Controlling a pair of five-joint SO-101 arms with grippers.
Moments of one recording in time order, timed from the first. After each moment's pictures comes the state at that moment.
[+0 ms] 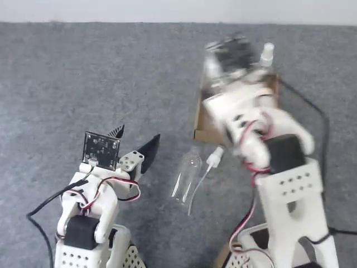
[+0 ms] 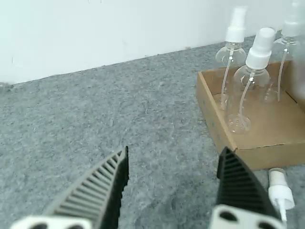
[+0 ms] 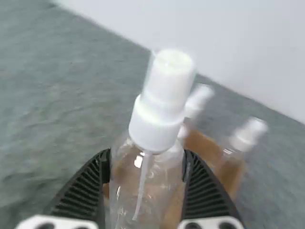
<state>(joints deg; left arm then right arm) 4.3 -94.3 75.6 56.1 -0.7 -19.5 -37.1 13.3 64.3 11.2</state>
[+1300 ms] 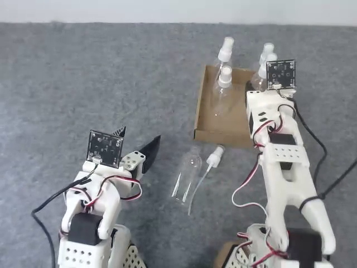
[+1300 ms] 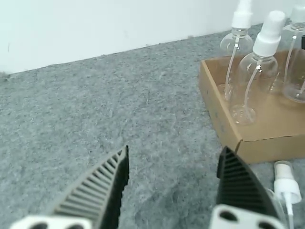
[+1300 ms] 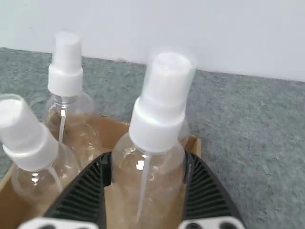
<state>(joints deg) 4.0 -94.2 79.5 54.0 -0.7 -0.4 -18.7 48.9 3.2 6.2</state>
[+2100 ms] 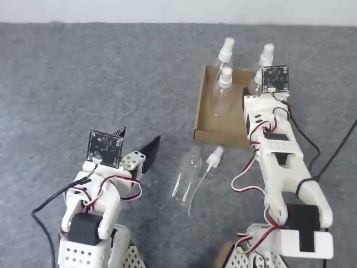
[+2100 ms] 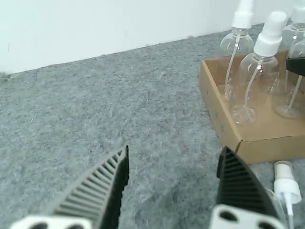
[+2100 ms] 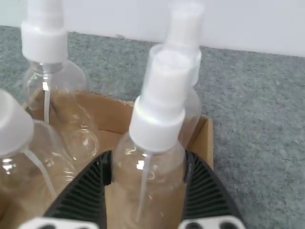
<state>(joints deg) 4.0 -94.2 79.5 54.0 -0.7 -0.3 -6.2 48.9 -6.1 6.0</state>
